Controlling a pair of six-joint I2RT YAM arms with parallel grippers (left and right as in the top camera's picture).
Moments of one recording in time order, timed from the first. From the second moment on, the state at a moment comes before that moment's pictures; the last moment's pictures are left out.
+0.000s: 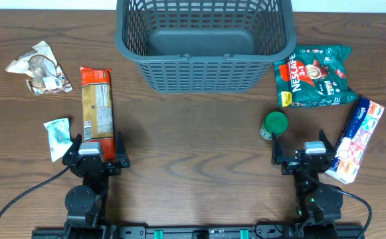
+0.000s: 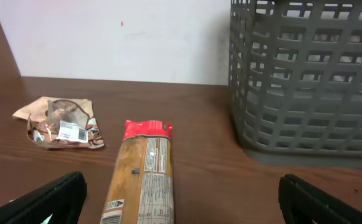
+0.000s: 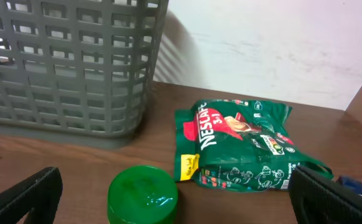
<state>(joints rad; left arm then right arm) -0.10 0.01 0.02 -0.11 -0.12 -0.04 0.07 0.01 0.01 -0.07 0.05 -0.12</state>
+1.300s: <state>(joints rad) -0.10 0.96 1.10 -0.85 -0.16 -0.22 -0.29 1.49 1.83 -1.25 -0.38 -0.04</state>
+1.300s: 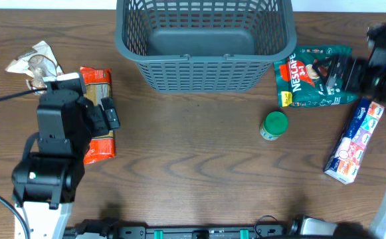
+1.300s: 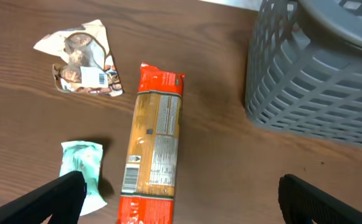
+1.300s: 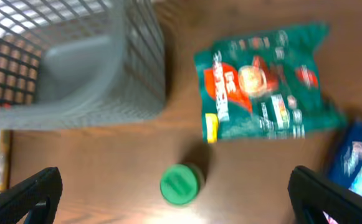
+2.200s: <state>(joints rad) -0.10 0.98 1.11 -0.87 -0.16 -0.22 -0.46 2.21 2.20 -1.32 -0.41 -0.19</state>
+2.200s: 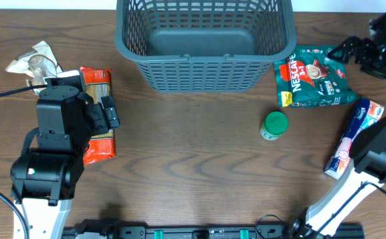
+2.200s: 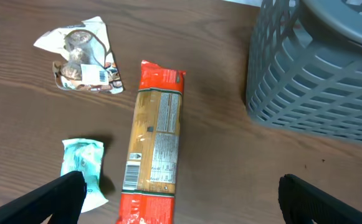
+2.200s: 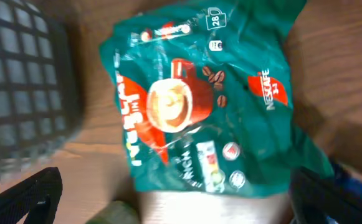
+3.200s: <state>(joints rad) -0.10 0.98 1.11 -0.89 -0.16 -0.22 -0.45 2.51 2.20 -1.09 -0.42 -0.41</state>
